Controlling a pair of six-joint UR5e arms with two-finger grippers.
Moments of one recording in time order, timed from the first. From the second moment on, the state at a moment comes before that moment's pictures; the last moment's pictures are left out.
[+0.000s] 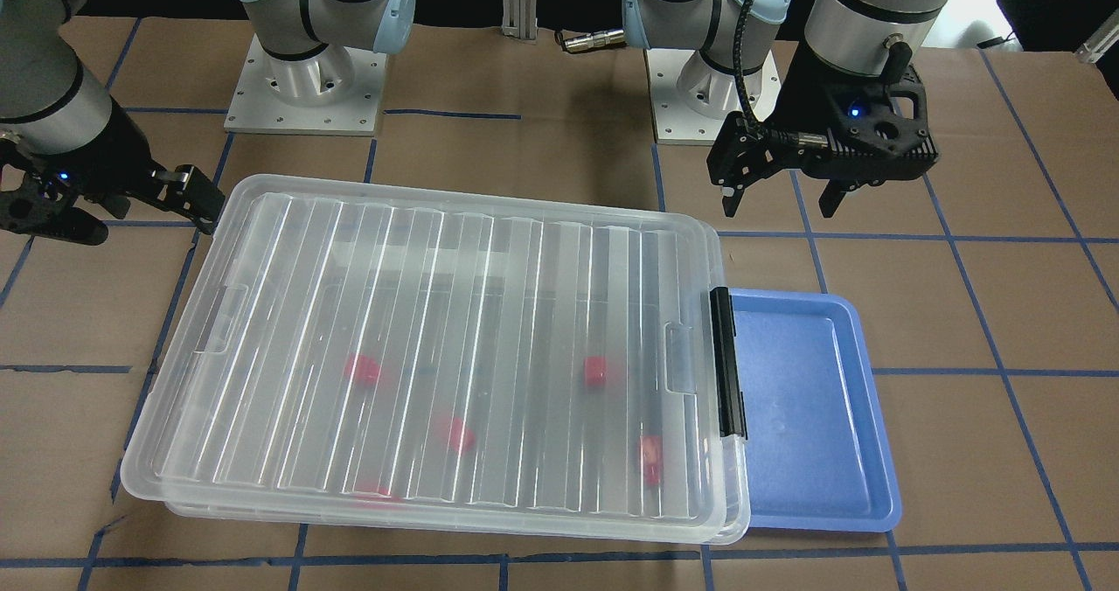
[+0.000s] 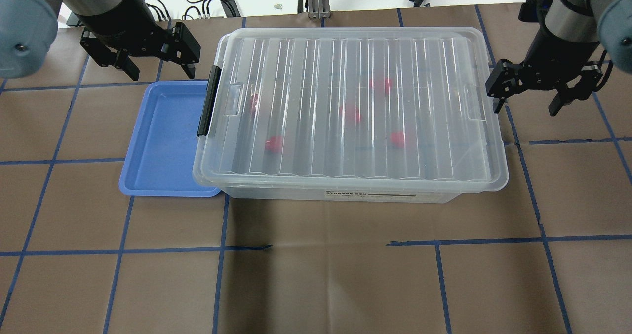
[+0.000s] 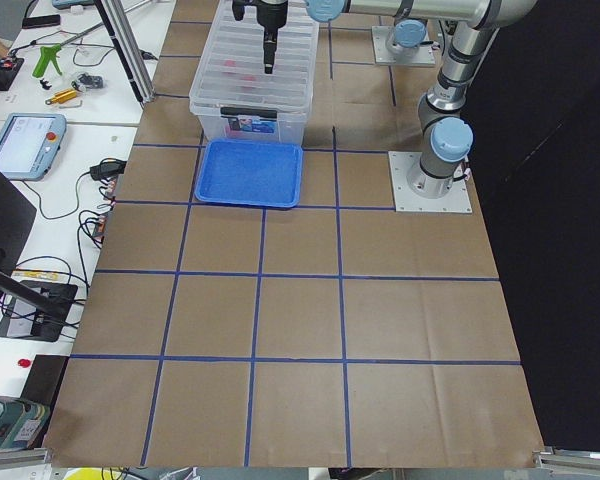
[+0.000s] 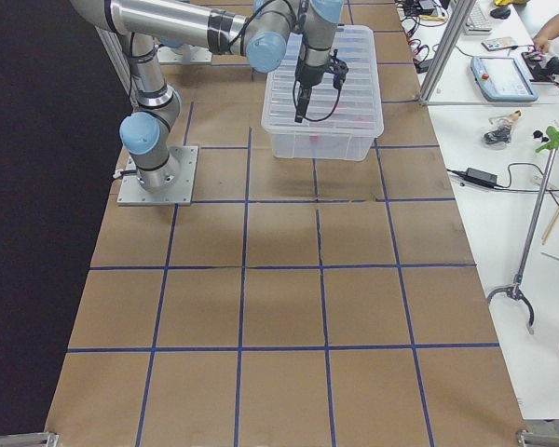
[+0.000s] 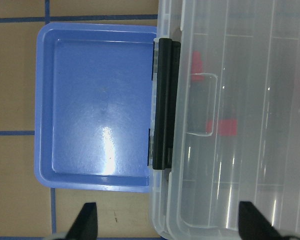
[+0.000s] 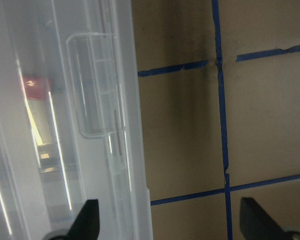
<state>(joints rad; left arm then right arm) -1.57 -1.61 -1.50 -1.51 1.59 0.00 1.36 -1.53 1.70 -1.65 -1.64 -0.06</state>
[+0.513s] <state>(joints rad) -1.57 -1.61 -1.50 -1.51 1.59 0.01 1.35 -1.50 1.79 -1.72 -1.64 -0.08</state>
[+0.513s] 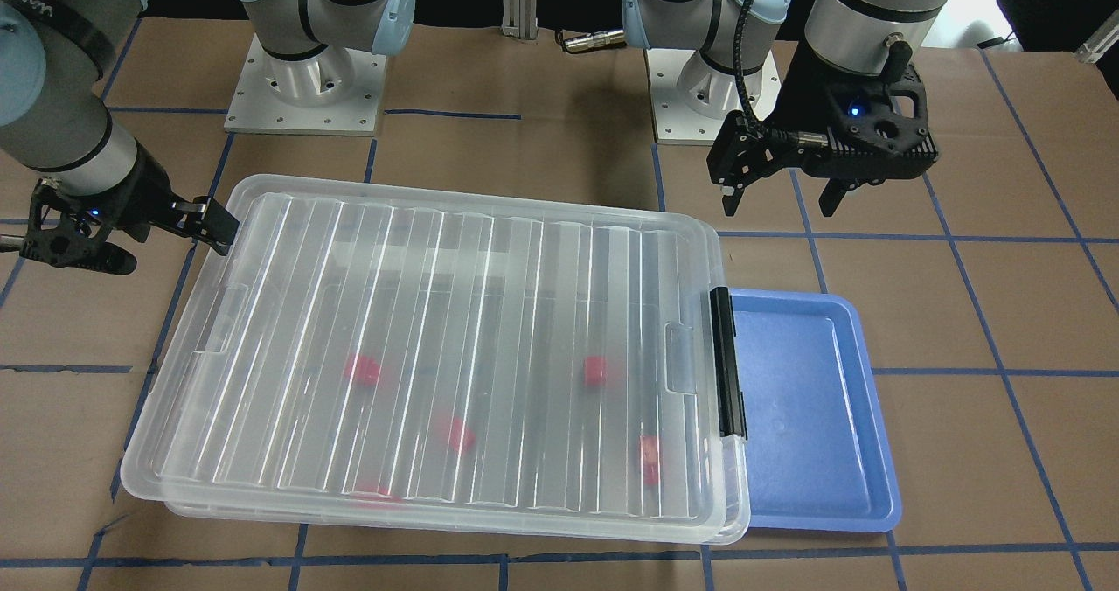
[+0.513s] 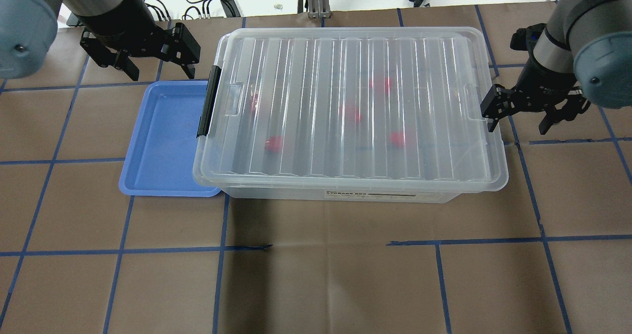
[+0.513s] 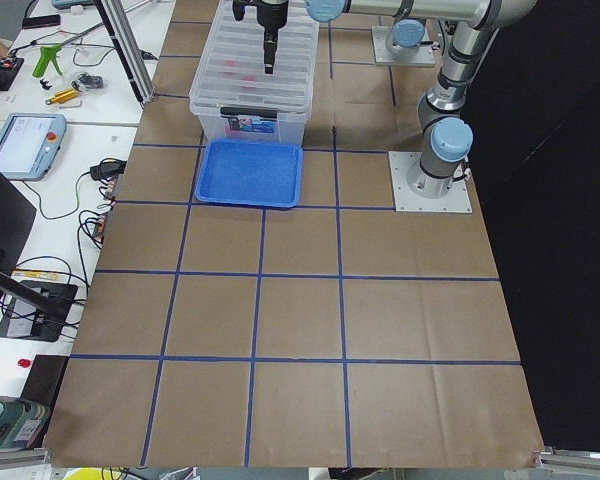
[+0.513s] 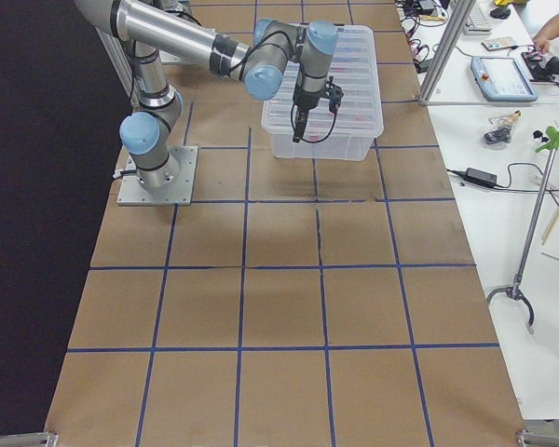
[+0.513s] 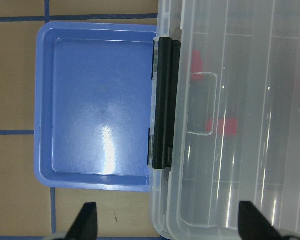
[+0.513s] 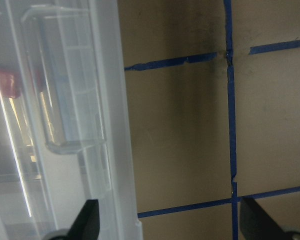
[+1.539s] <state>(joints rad) -1.59 -1.61 -1.51 -1.51 1.58 0.35 1.24 -1.47 1.81 -1.79 -1.66 -0.28</state>
